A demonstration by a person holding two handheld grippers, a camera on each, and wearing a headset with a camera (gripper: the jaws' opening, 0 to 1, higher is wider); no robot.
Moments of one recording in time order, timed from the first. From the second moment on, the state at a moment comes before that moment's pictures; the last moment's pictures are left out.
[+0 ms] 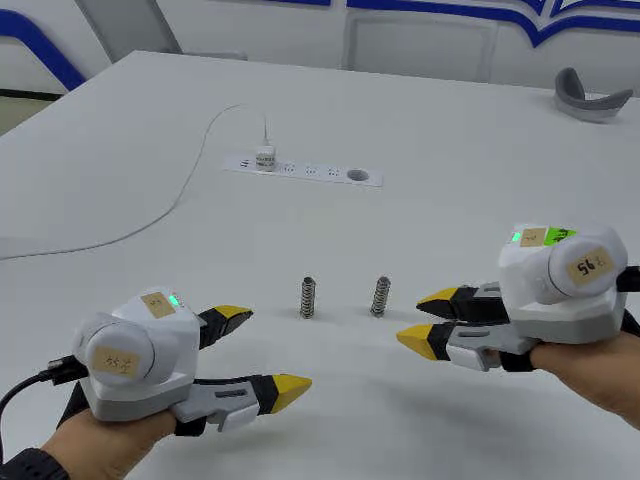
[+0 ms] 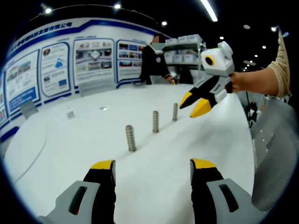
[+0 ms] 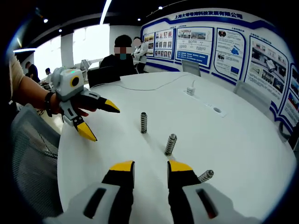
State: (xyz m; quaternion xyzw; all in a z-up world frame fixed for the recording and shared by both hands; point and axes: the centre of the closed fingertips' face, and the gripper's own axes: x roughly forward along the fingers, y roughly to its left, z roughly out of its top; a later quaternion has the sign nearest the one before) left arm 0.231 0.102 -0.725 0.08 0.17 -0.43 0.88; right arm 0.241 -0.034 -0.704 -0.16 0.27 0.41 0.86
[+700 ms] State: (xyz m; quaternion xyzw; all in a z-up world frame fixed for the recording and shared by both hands) left arm 0.231 0.103 -0.730 0.08 0.18 -0.43 0.88; right arm 0.240 -0.094 -0.703 -0.13 0.25 0.36 0.89
